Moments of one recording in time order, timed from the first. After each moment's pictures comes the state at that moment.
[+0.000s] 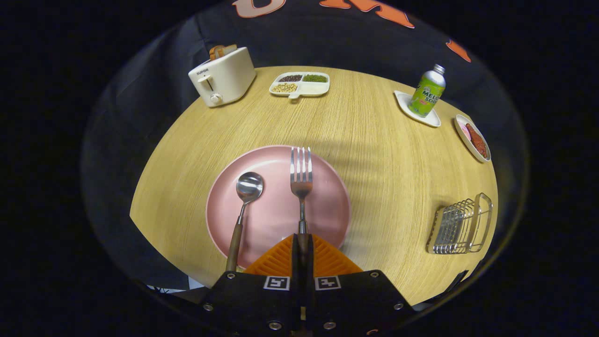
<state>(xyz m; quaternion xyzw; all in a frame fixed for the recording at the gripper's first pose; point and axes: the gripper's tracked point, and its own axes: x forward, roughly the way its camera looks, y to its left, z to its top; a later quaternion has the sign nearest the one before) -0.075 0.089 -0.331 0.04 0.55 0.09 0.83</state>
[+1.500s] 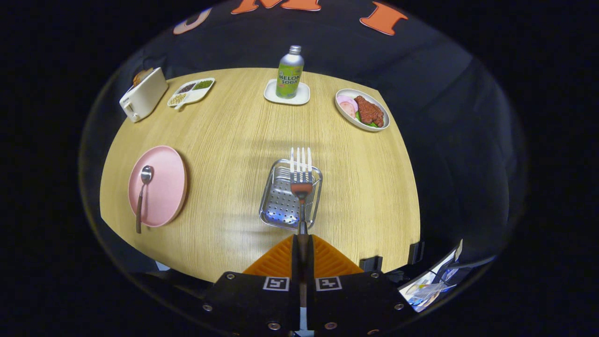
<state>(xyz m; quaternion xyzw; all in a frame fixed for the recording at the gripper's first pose) -0.133 -0.161 -0.299 -0.03 0.61 -0.07 0.79</state>
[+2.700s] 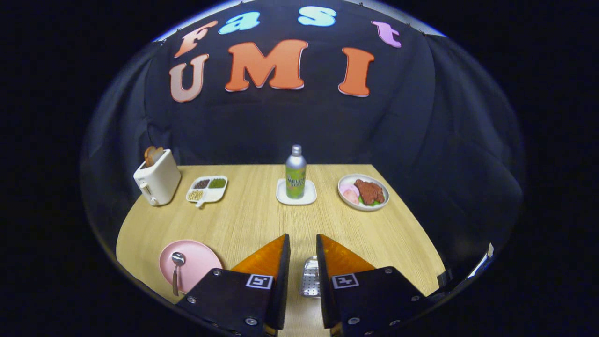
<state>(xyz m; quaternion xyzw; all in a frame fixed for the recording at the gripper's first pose) -0.015 -0.130 -0.199 0.03 0.28 -0.10 0.95</state>
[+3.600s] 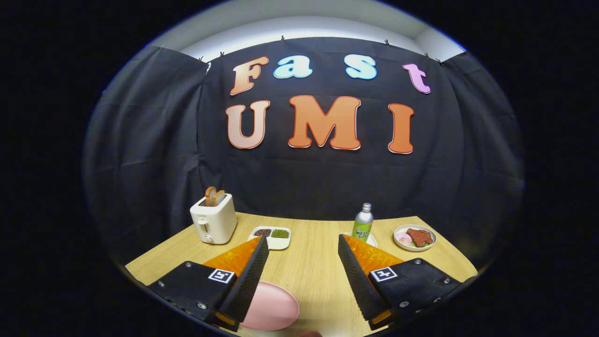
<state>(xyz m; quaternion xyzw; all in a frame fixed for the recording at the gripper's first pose) 0.001 0.033 -0.148 0.05 0.12 -0.01 0.99</state>
